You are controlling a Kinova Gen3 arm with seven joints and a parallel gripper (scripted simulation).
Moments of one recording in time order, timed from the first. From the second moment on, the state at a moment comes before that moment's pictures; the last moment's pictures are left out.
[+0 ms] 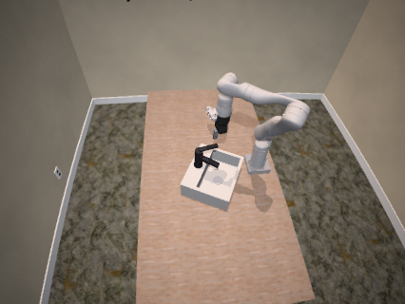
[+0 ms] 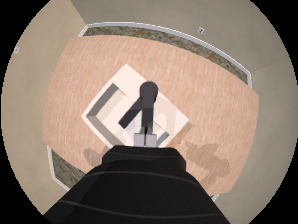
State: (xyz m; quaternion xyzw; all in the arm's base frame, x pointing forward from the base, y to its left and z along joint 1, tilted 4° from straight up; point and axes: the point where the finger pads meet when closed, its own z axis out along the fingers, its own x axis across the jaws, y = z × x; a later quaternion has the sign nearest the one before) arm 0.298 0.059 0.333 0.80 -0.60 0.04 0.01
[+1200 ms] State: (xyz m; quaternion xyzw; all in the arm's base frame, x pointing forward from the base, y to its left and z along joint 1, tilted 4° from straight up) arm 0.298 0.059 0.333 0.80 -0.60 0.04 0.01
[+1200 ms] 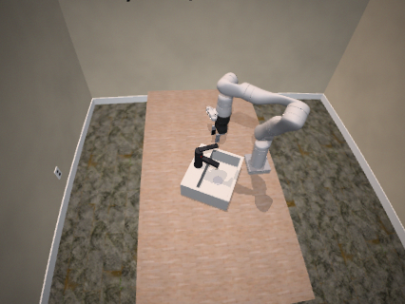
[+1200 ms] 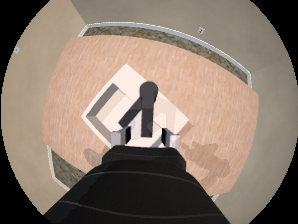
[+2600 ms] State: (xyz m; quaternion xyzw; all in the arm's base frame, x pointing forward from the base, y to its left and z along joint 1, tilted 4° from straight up) arm 0.300 0.057 0.301 0.80 -0.60 0.04 0.01
